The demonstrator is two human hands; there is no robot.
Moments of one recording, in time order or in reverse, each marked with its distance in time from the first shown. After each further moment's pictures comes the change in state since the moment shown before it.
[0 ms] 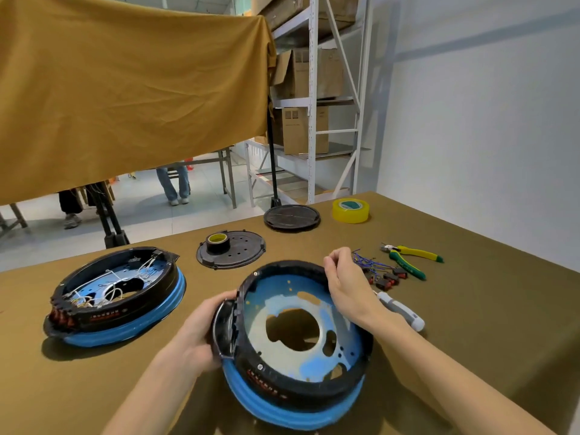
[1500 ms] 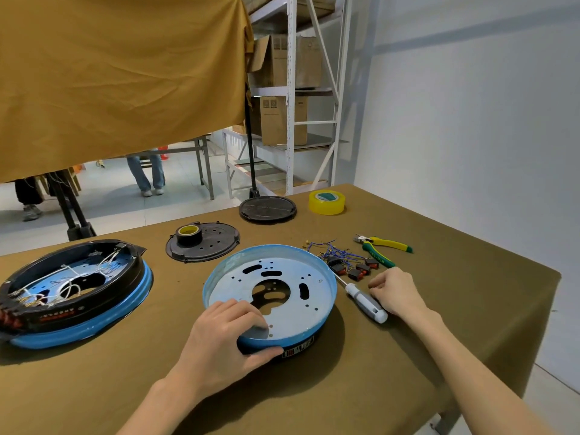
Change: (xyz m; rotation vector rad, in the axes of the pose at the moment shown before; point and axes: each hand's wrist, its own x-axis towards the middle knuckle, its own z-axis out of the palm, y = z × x) left_hand 0.025 -0.059 0.011 1.433 -0.027 1.414; right_hand -0.012 0.107 -0.087 -0.426 0.015 0.523
